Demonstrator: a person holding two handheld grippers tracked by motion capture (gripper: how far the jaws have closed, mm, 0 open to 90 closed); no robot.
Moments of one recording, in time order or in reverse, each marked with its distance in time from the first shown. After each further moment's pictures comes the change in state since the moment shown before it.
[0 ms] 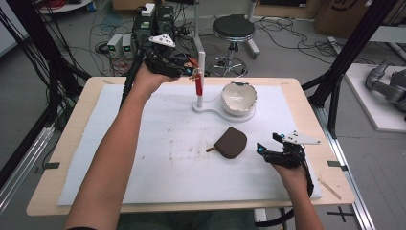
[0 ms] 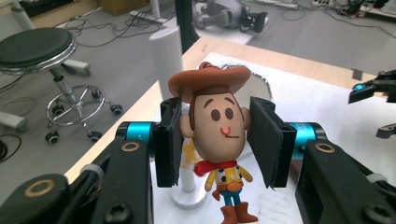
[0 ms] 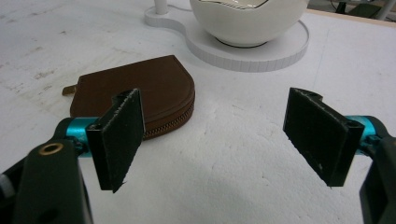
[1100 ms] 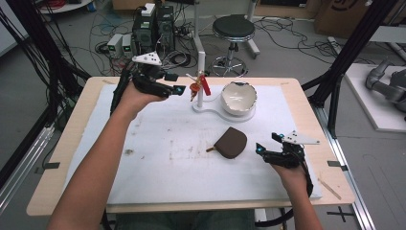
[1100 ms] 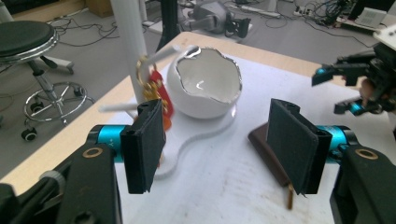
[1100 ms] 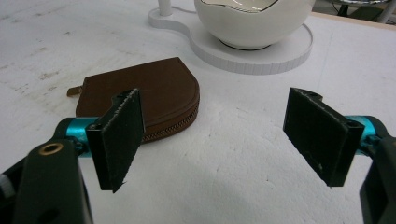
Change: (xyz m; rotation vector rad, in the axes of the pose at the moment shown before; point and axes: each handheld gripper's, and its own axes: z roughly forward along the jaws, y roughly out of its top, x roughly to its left) left arm -0.034 -0.049 -0.036 -0.039 -0.064 -0.025; right arm 0.004 0.002 0.000 -0.002 0.005 -0.009
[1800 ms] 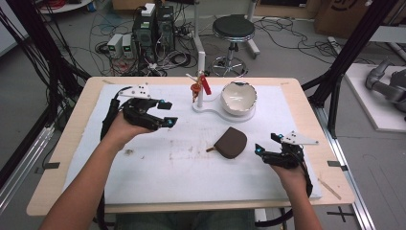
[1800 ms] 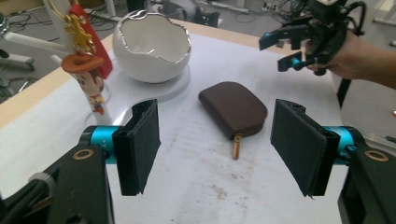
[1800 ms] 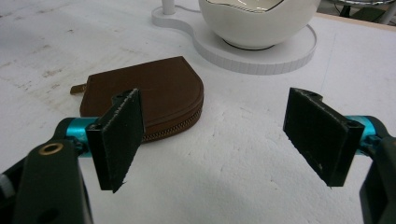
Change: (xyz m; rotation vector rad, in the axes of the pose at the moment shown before) left arm -0.045 -0.062 -0.021 -0.007 -0.109 0.006; right arm 0.003 0.000 0.000 0.005 0.006 -0.009
